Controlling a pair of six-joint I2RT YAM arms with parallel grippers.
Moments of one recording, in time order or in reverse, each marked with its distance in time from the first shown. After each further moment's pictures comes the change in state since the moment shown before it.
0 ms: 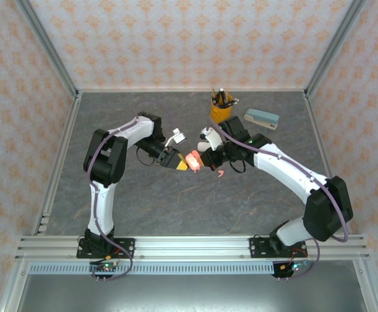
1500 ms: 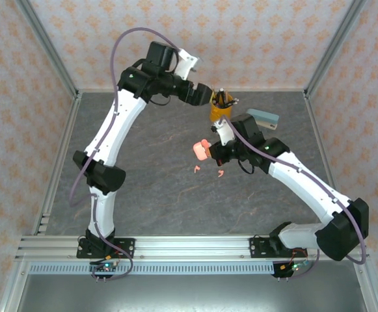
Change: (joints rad) left arm -0.111 -0.112 0.871 0.637 -0.920 -1.294; right arm 0.000 -0.189 -0.002 -0.014 0.173 0.094
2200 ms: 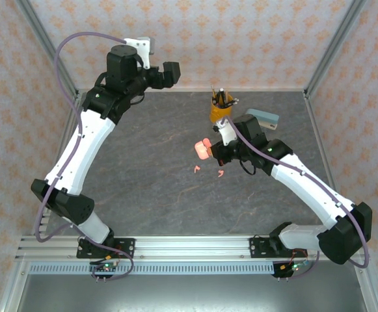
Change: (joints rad) left arm 0.076 -0.404 -0.512 0.451 -0.400 -0.217; right arm 0.000 -0.023 -0.006 0.000 0.025 0.000
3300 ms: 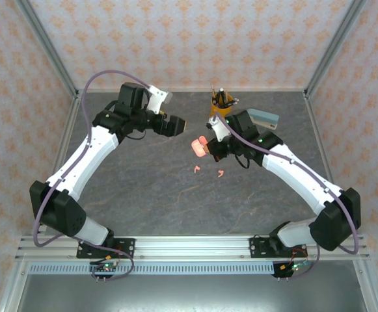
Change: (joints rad) left arm 0.020 -0.138 -0.500 -0.034 0.479 0.228; right arm 0.000 0.137 0.100 -0.031 0.014 -0.088
